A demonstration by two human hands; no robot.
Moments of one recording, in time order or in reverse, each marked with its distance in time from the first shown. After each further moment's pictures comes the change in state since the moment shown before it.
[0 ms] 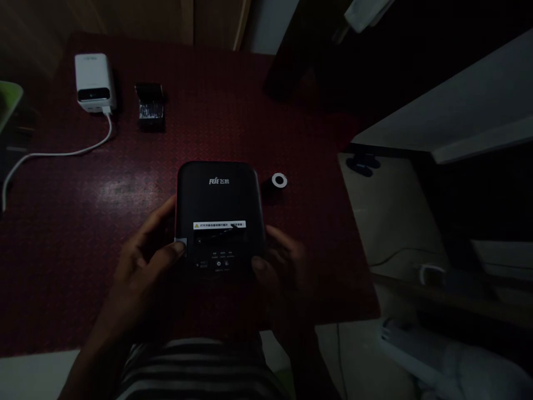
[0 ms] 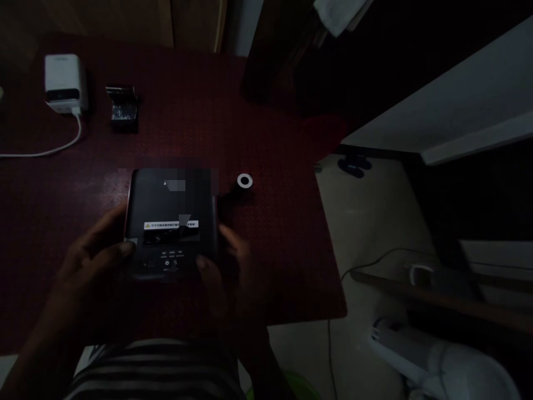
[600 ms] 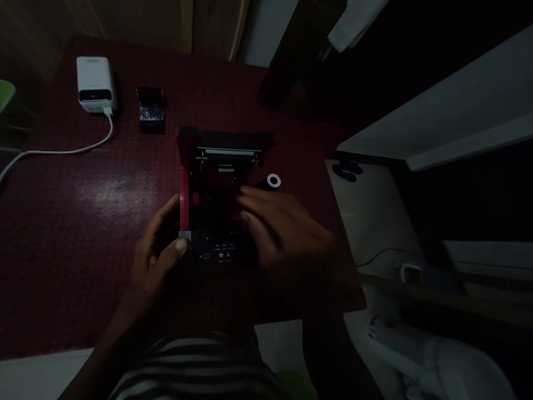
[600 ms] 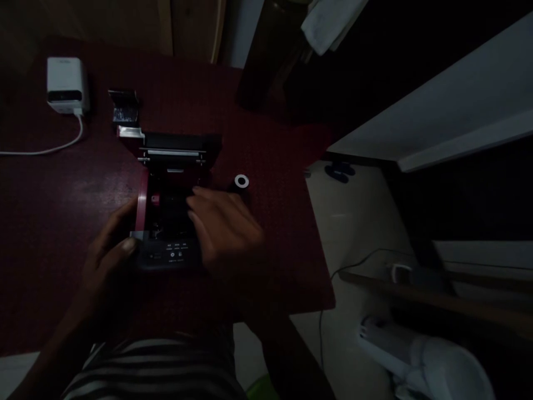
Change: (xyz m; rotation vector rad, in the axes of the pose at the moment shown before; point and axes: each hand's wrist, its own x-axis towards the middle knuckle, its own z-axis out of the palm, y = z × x) left_hand 0.005 -0.023 -0.002 0.049 -0.079 0.322; right_hand 0.077 -0.060 -0.005 -0.348 -0.125 -0.524
